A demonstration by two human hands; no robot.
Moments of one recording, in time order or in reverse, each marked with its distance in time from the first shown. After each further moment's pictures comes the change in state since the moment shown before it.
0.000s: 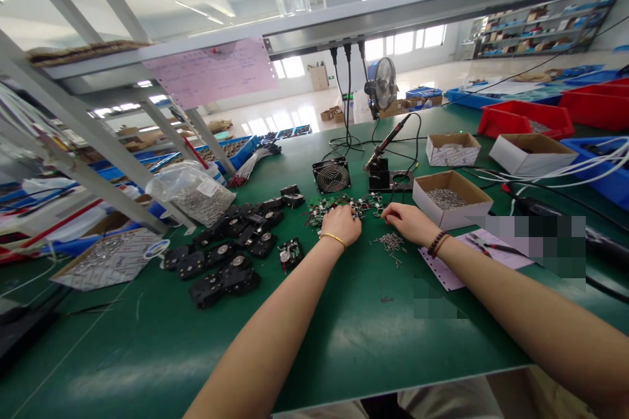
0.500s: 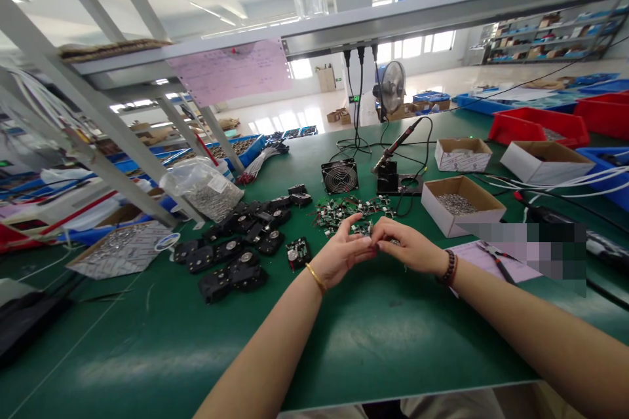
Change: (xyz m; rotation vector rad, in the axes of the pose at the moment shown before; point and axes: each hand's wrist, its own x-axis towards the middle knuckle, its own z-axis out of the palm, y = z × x) left_hand -0.070 -0.025 -0.006 -1.637 -0.416 -0.012; right_hand -0.029 -0.028 0.013 0.349 -0.167 -0.596
